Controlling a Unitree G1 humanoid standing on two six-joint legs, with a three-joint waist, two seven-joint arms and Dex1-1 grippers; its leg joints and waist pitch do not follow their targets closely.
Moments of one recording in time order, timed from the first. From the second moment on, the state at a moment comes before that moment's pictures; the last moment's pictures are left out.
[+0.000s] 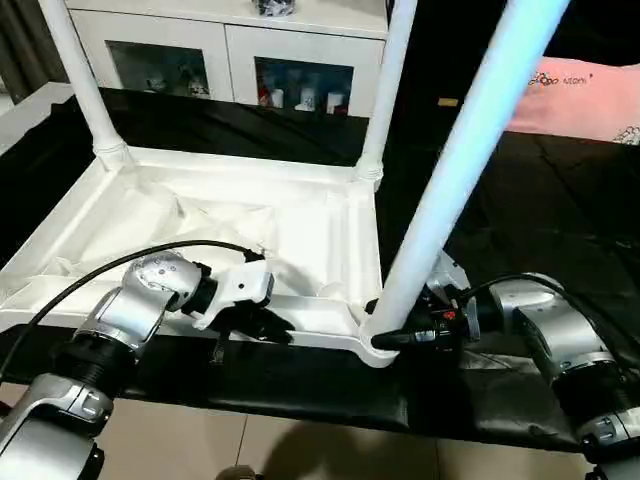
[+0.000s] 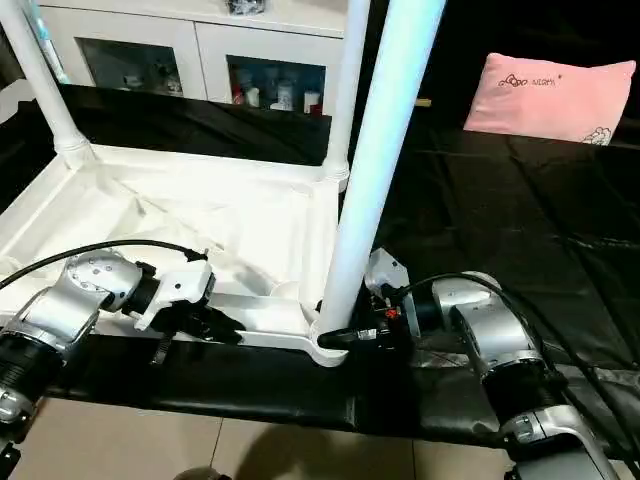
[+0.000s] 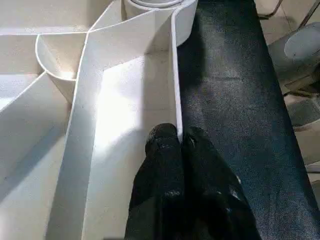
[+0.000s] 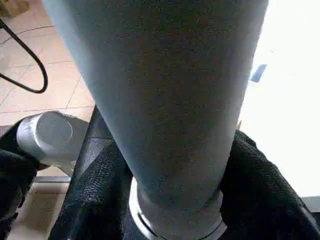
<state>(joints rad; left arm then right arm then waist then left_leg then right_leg) -0.56 0.54 -0.37 0.50 -0.01 -0.04 -1.46 -0.47 -0.46 0.23 0.48 0.23 0.12 1.44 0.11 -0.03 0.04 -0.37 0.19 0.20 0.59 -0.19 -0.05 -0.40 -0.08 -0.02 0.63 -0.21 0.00</state>
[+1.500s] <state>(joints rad) -0.62 0.32 -0.28 0.54 0.08 0.21 -0.96 -0.50 -0.11 -0.08 0.57 0.21 0.23 0.60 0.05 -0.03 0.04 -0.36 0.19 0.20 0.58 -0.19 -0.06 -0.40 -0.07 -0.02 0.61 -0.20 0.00</state>
